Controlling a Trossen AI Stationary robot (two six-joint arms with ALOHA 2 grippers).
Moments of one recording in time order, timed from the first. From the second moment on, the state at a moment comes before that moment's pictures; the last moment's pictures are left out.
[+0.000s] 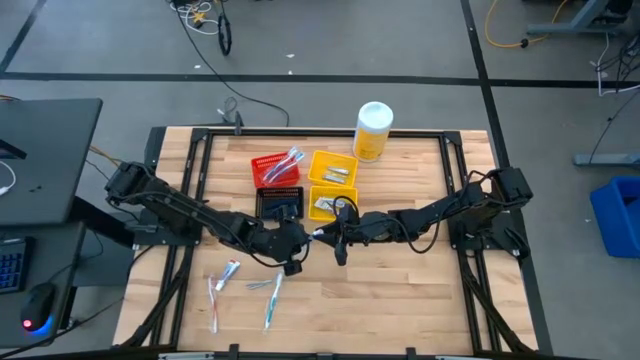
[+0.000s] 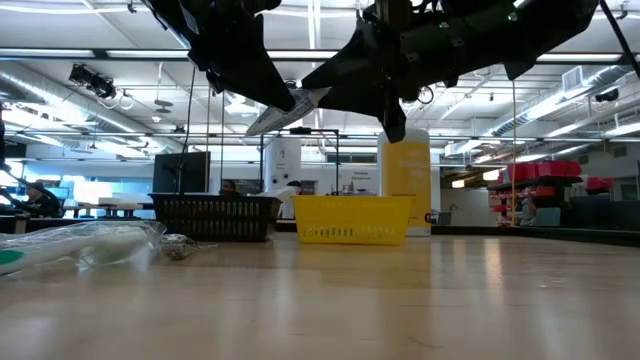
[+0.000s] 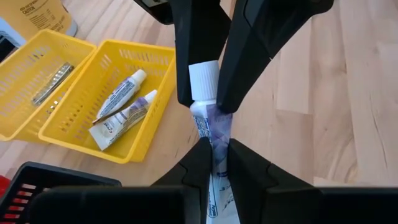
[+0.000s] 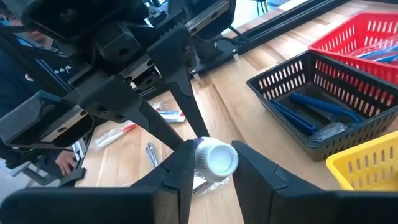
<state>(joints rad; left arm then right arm) -0.36 1.54 0.99 -0.21 -0.51 -0.36 0.20 1.70 0.81 0.59 0.23 0.51</state>
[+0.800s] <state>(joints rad) -0.36 1.54 0.99 -0.21 -0.56 -0.36 0.20 1.70 0.81 0.54 0.27 0.51</state>
